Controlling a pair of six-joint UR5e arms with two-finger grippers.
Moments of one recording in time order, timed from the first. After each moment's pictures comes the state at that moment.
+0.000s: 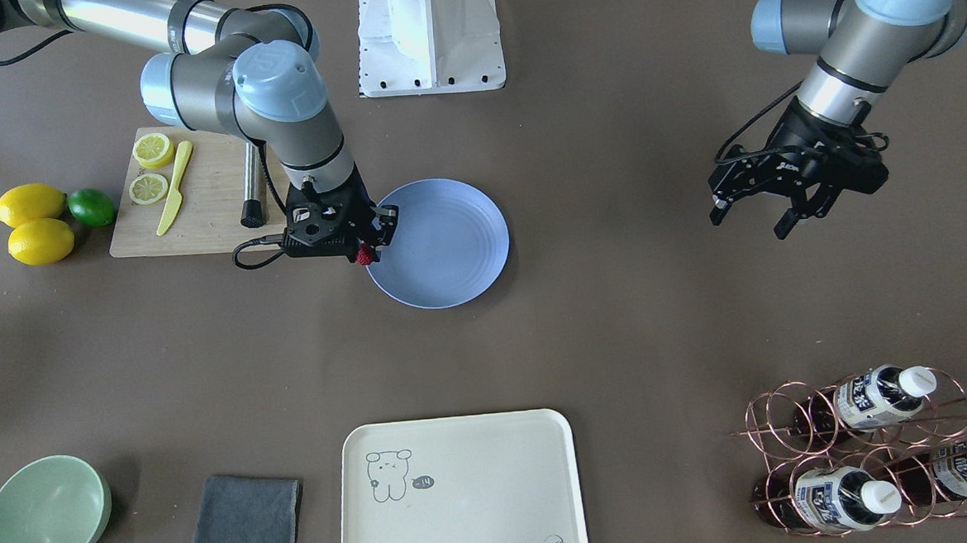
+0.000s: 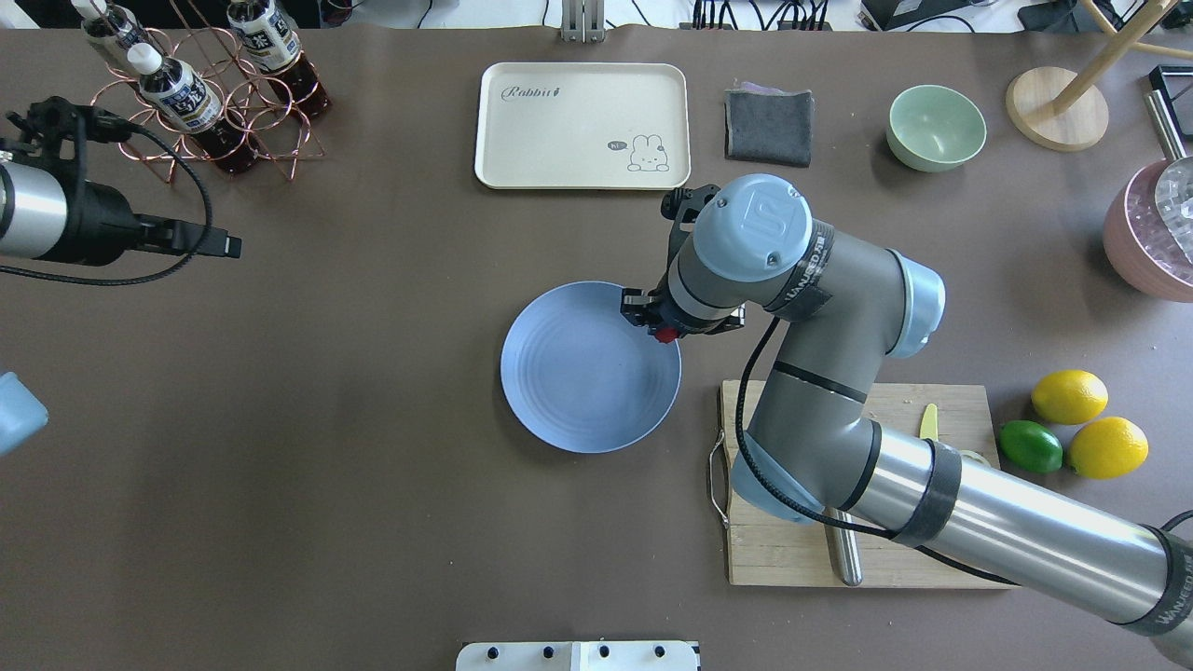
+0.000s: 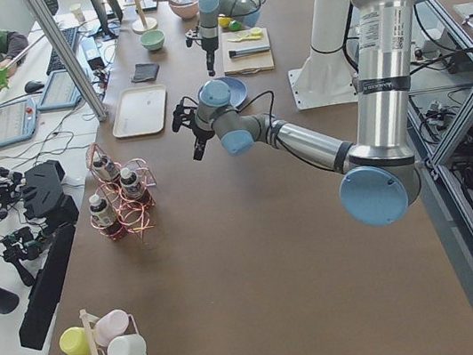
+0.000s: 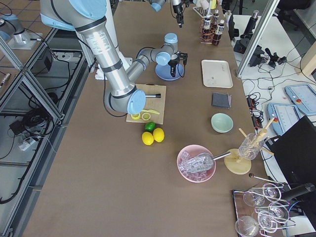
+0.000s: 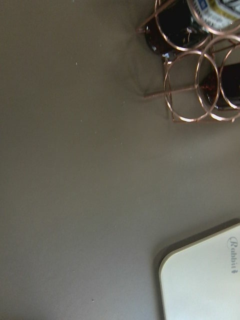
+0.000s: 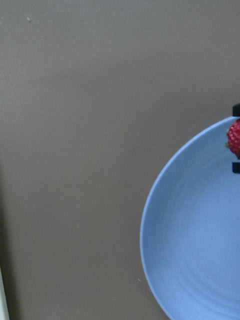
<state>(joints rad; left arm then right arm) -0.95 -1.65 -1.85 -2.23 -2.05 -0.89 0.55 -0.94 1.64 -1.43 1.85 1.30</state>
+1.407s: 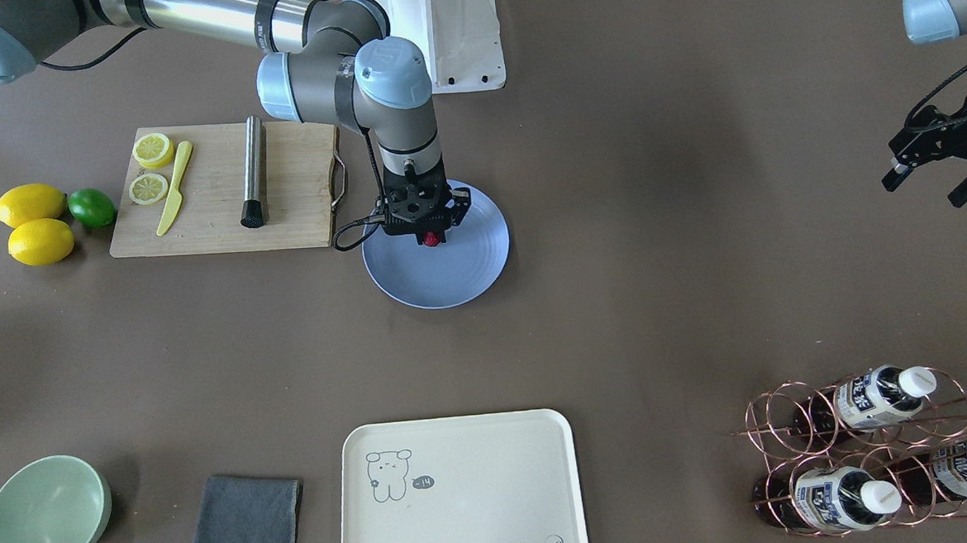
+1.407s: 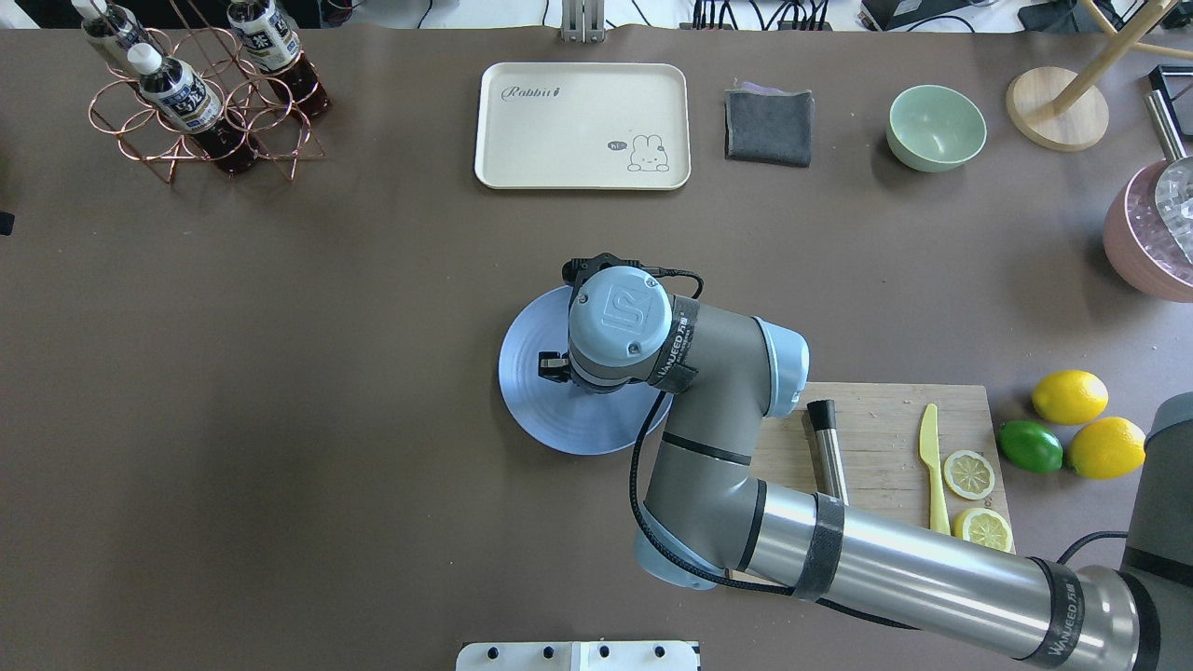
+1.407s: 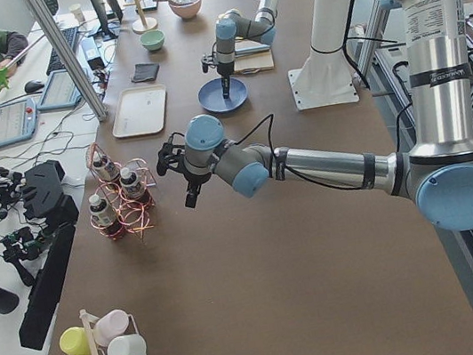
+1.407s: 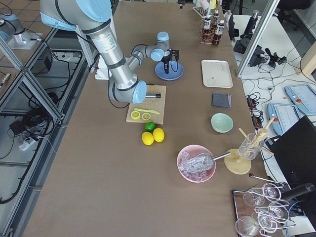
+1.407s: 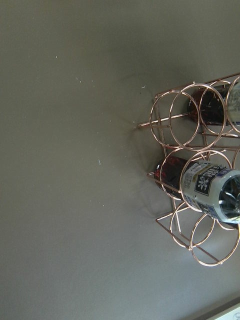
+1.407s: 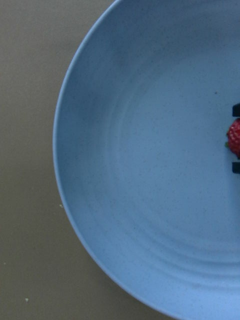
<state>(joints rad) -1.30 -1.53 -1.80 -2.14 -2.34 -0.48 0.42 -0.81 1.48 -1.40 1.74 1.30</state>
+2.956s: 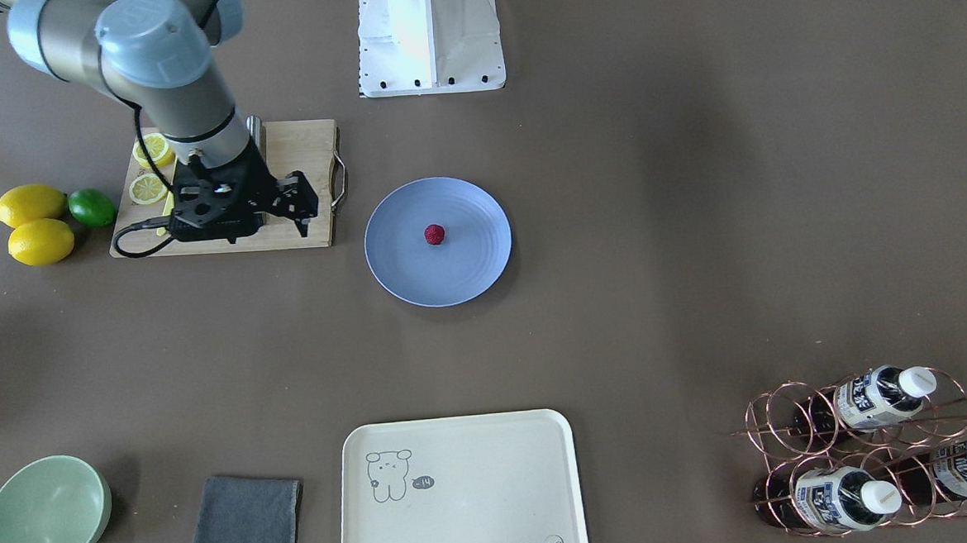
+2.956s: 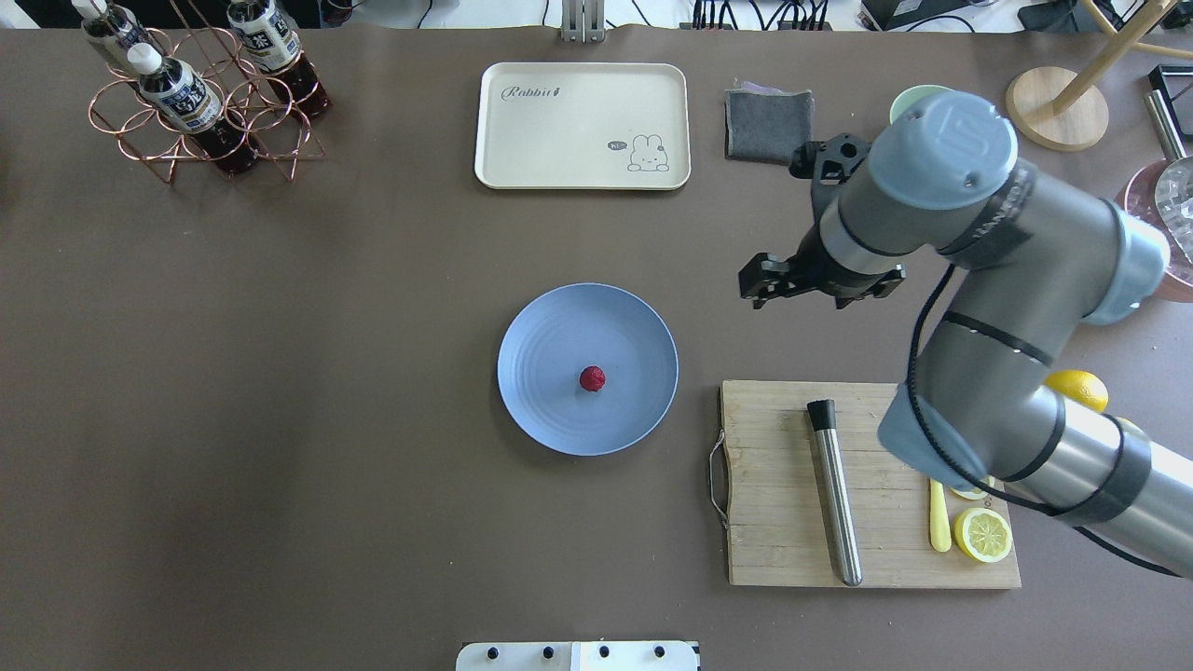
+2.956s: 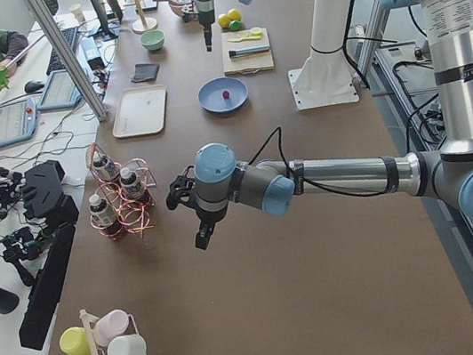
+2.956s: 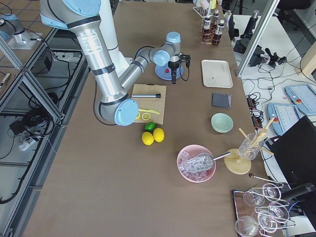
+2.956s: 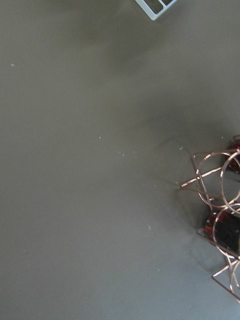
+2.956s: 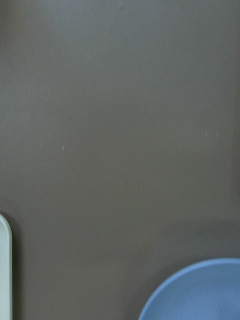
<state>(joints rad) -1.48 -1.43 -1.79 -1.86 -2.33 0.05 0.76 -1.19 1.91 -1.61 2.01 0.97</state>
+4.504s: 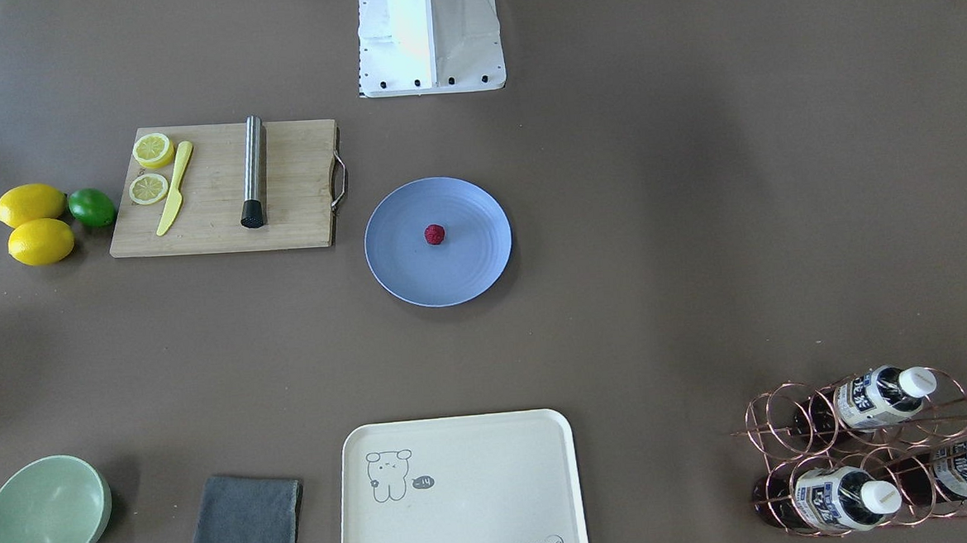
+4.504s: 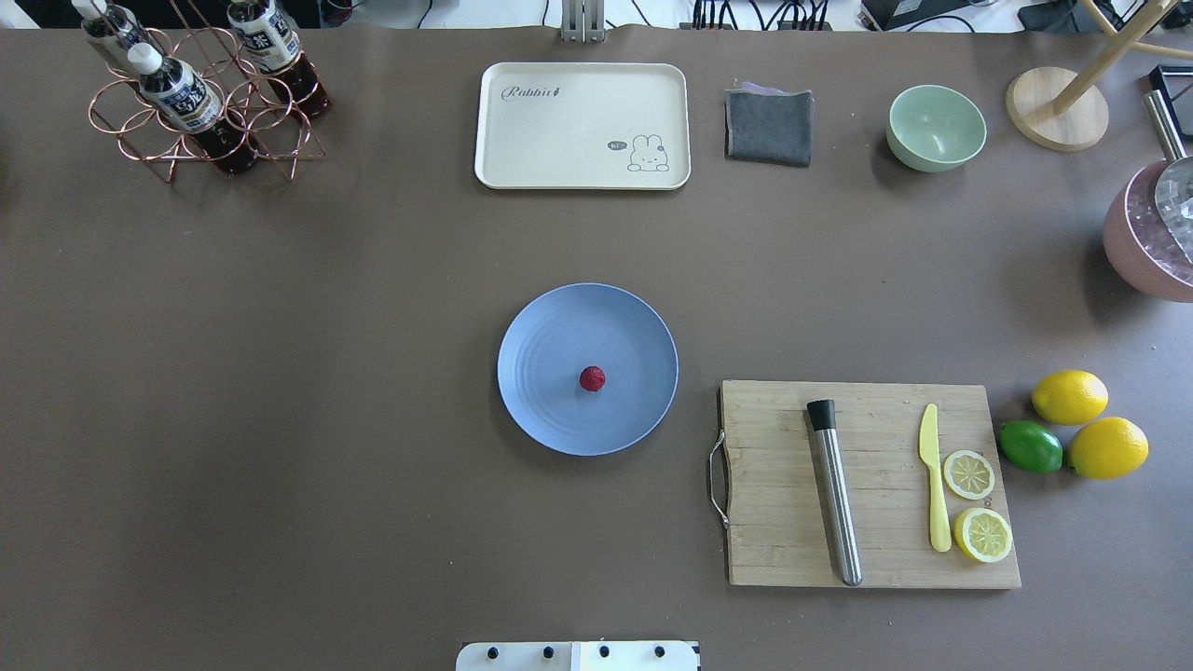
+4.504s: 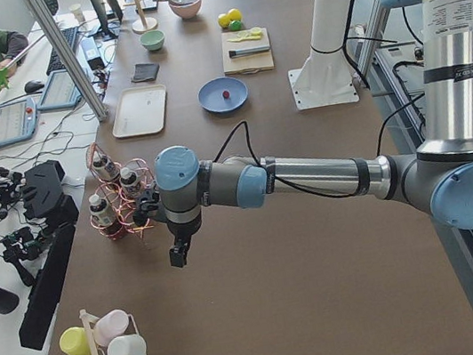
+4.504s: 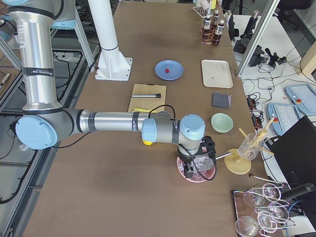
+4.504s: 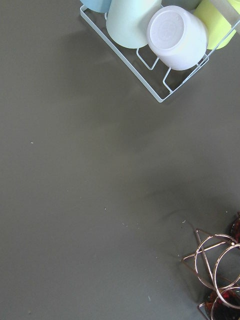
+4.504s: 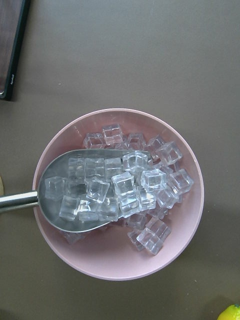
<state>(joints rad) -1.57 -1.60 -1.70 -1.65 -2.31 0.13 1.64 -1.53 1.57 -1.62 2.32 -0.21</state>
